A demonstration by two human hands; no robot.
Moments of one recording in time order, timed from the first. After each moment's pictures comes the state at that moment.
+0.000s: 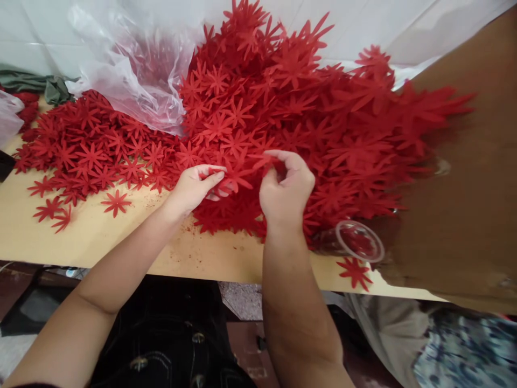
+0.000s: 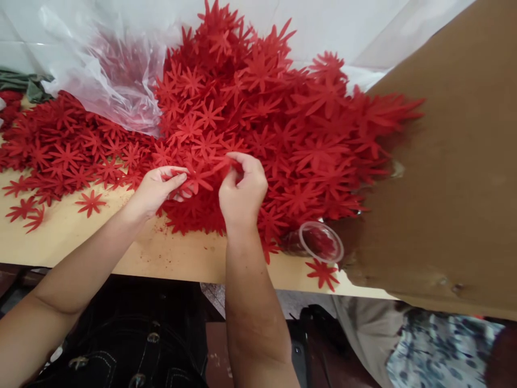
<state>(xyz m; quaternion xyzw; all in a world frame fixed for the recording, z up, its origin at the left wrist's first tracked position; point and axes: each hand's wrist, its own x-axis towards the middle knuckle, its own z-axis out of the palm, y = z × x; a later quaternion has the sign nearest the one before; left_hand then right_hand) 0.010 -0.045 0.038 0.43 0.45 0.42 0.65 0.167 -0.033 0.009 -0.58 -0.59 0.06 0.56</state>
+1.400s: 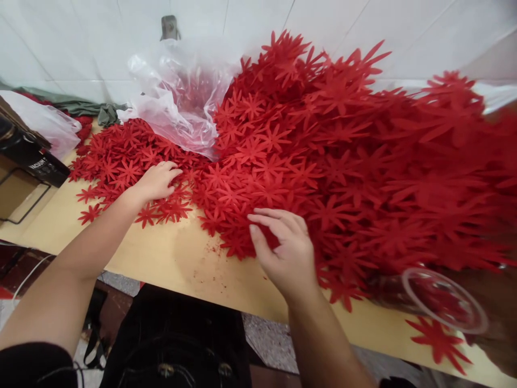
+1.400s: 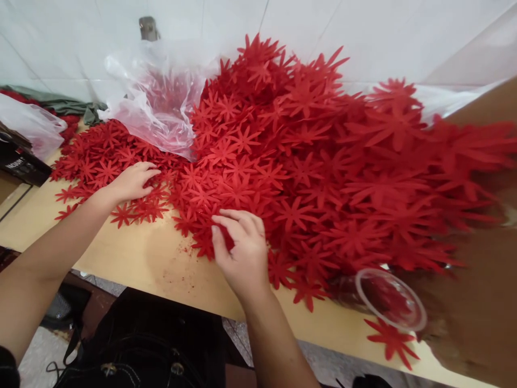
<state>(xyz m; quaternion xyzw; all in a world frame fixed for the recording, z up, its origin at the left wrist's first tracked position) -0.150 0.015 0.023 0.84 0.54 -0.01 -0.02 0.134 -0.090 0.008 -0.47 -0.76 0.04 0.45</state>
